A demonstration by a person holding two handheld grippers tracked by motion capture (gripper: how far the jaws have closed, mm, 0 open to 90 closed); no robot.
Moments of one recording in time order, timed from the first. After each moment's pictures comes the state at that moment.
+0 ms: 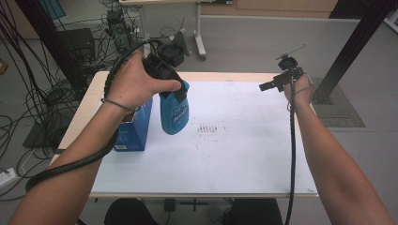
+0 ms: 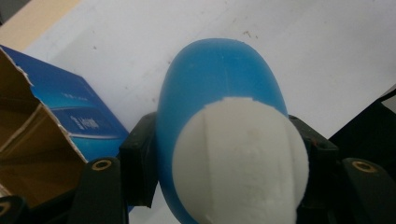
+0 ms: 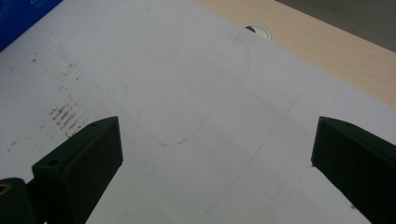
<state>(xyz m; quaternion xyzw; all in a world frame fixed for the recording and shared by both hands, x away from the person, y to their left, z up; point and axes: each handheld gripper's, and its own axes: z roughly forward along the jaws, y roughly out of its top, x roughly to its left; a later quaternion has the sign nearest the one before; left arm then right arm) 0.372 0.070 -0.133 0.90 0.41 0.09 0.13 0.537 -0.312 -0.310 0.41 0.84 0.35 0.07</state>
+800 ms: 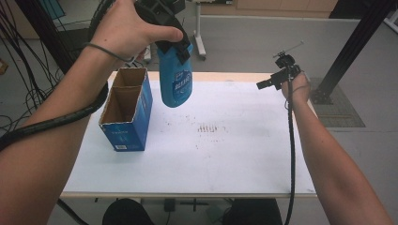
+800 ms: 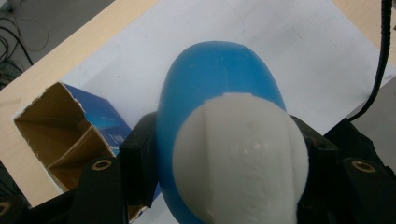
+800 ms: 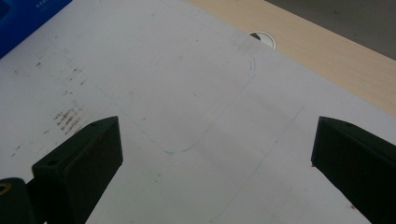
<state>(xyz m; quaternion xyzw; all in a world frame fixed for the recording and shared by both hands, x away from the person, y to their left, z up) 0.379 0.063 -0.044 0.89 0.42 0.10 0.16 0.541 -0.304 -0.306 0.41 0.84 0.35 0.07</state>
